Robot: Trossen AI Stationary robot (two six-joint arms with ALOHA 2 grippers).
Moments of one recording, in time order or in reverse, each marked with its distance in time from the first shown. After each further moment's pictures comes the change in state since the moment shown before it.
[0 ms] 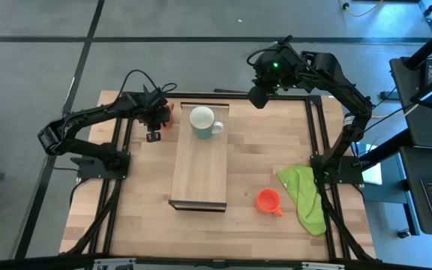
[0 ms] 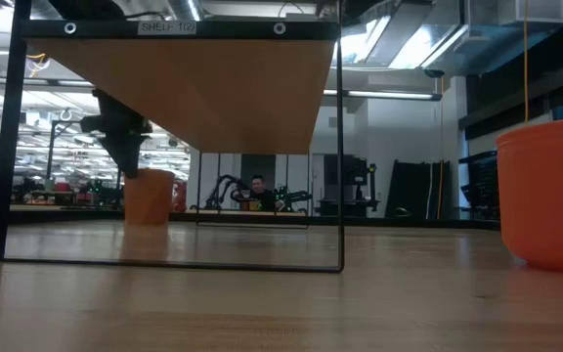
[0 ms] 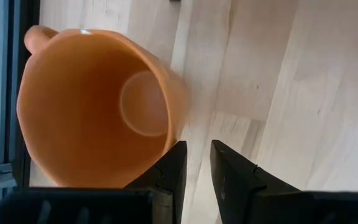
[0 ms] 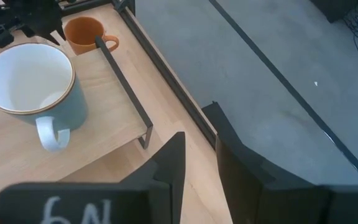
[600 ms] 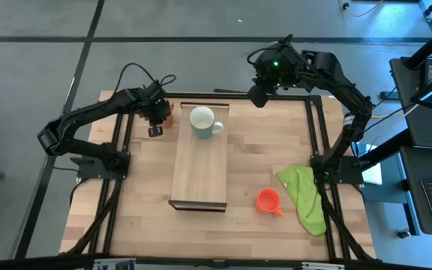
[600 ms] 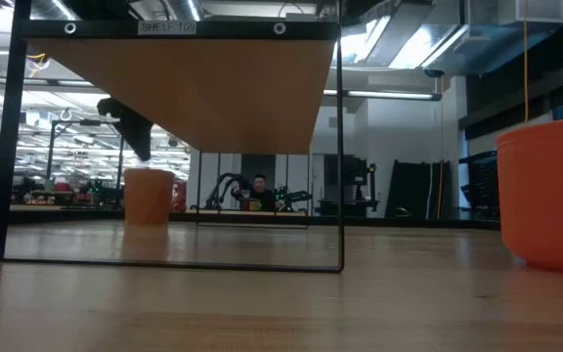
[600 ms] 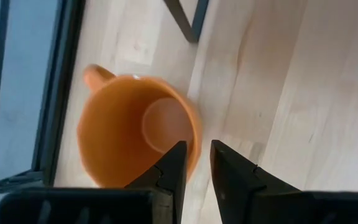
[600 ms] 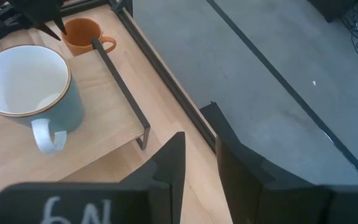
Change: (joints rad) left arm 0.019 -0.003 0.104 -0.038 0.031 -0.019; right arm -0.009 0.000 0.000 0.004 0.000 -0.003
